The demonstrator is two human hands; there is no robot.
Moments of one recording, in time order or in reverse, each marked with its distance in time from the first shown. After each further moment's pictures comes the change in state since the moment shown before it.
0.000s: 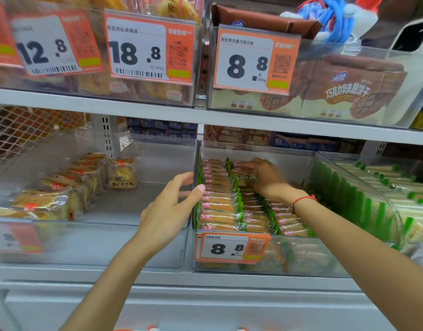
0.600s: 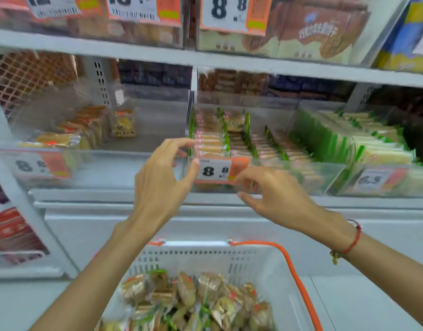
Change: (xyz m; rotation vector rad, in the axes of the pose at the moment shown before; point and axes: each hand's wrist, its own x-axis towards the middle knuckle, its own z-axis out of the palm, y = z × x) left_hand -0.096 0.006 0.011 0.149 0.331 0.385; right_hand -0.208 -0.066 -0.033 0.038 -0.020 -0.199
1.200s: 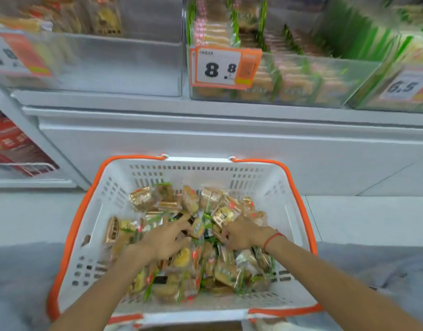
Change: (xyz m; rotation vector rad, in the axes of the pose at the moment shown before) left_hand -0.234 -0.101 0.033 0.299 -1.325 -0.383; right_hand -0.152 -0.006 0.221 0.141 -1.143 0.244
